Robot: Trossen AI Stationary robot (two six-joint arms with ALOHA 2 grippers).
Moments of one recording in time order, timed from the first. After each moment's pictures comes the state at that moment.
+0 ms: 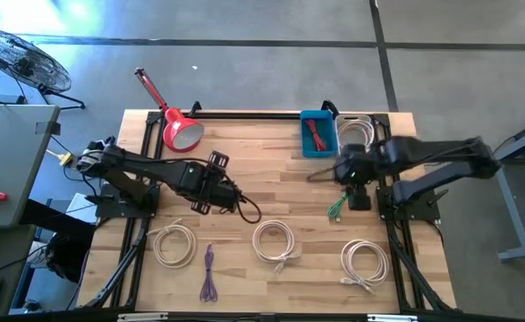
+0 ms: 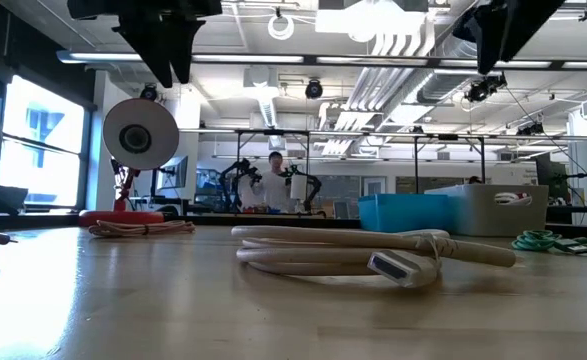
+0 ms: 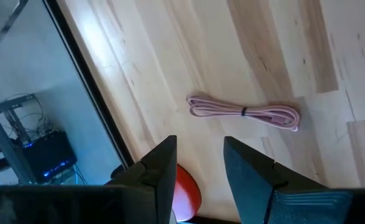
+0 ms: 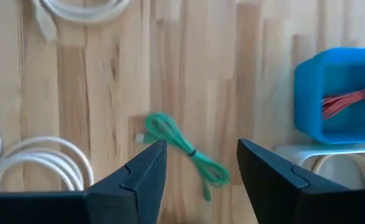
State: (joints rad) left arm -0.23 1.57 1.49 -1.39 -0.56 0.18; right arm 0.08 1.21 1.26 -1.32 0.10 0.07
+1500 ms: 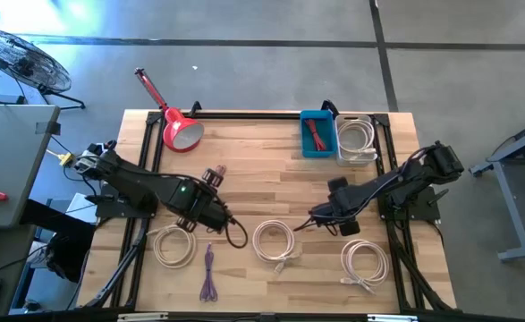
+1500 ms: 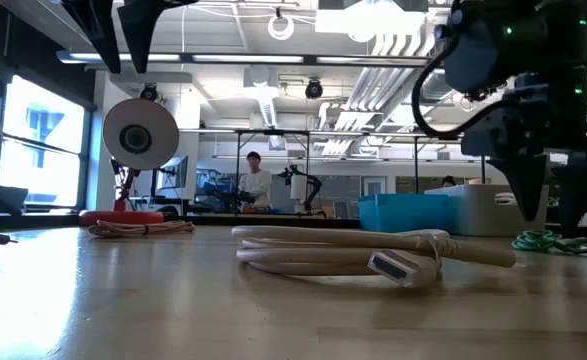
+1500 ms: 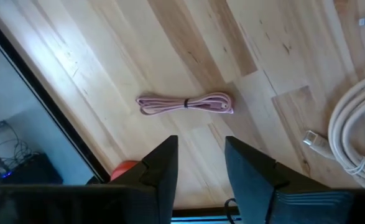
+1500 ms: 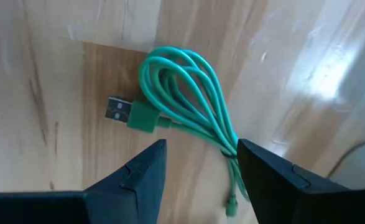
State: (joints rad) left arm -0.37 1.57 1.49 -1.49 -0.42 0.12; right arm 0.27 1.59 0.84 -1.02 0.23 0.10
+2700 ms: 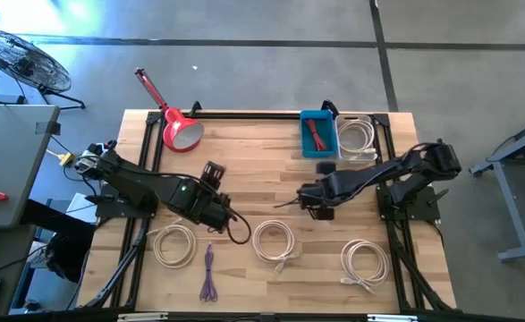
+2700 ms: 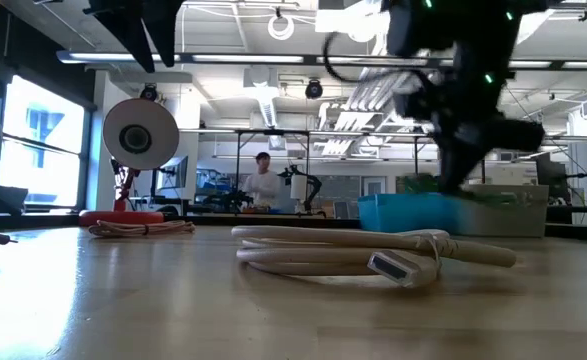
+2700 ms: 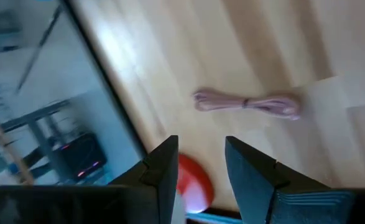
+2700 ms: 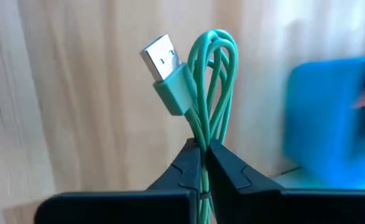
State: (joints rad) left arm -0.37 1.57 1.49 -1.47 -0.66 0.09; right arm 0.13 1.59 1.03 -0.92 0.45 0.13
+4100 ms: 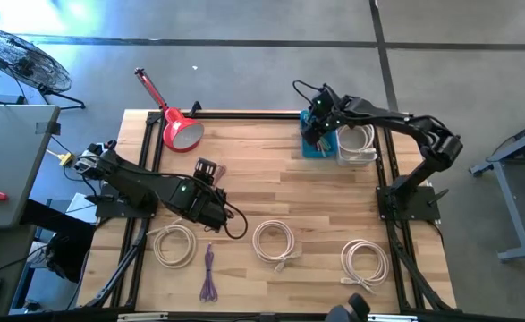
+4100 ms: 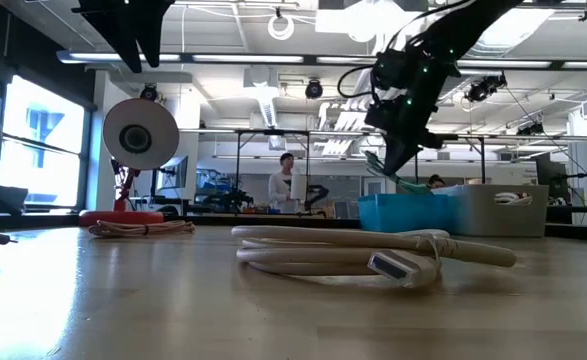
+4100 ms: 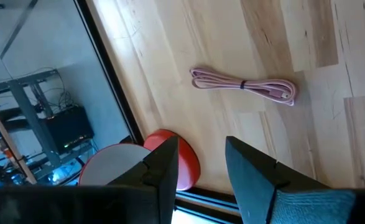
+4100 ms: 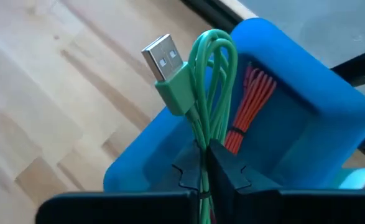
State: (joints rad) left arm -0.37 1.57 1.49 -1.57 -0.64 -0.08; right arm -0.71 1.59 1.14 -0.60 0.01 0.14
